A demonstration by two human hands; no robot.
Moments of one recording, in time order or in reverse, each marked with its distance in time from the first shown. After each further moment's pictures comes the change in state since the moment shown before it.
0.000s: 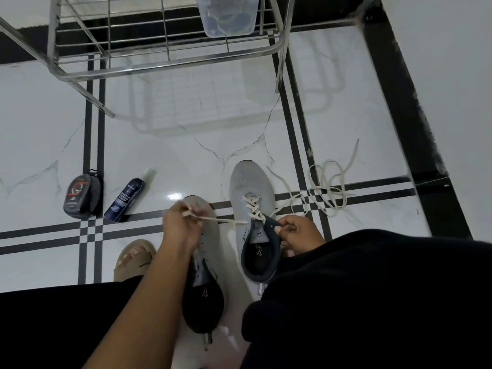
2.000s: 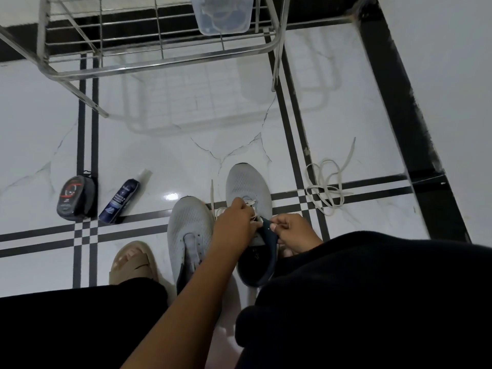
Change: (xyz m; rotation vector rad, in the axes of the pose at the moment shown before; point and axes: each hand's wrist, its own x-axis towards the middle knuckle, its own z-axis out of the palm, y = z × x) left_hand -0.012 -0.075 0.035 1.889 -0.447 0.902; right_hand 0.006 -0.006 0.004 -0.067 -0.019 -0.021
